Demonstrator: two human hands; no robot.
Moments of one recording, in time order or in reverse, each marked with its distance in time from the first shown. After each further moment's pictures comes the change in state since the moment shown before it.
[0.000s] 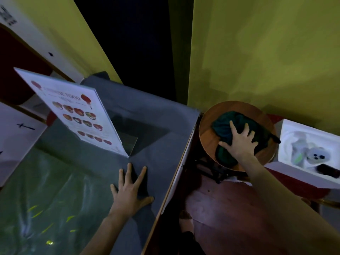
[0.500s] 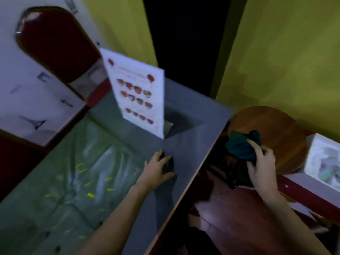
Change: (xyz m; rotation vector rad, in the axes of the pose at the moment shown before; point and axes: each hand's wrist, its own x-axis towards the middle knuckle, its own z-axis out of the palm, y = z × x) left_hand -0.017 -0.008 -0.023 -0.248 0.023 0.106; right_hand -0.149 -0.025 -0.021 0.425 0.311 -0.327
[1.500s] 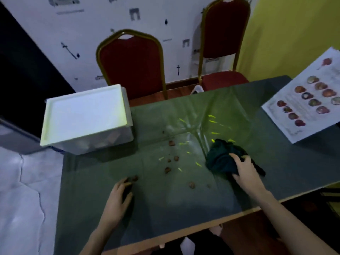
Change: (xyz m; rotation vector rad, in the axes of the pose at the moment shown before) left_hand -0.488 -0.292 0.134 -0.572 0.716 -0.673; right_hand -0.226 -0.294 0.177 -0.458 -0.591 -0.649
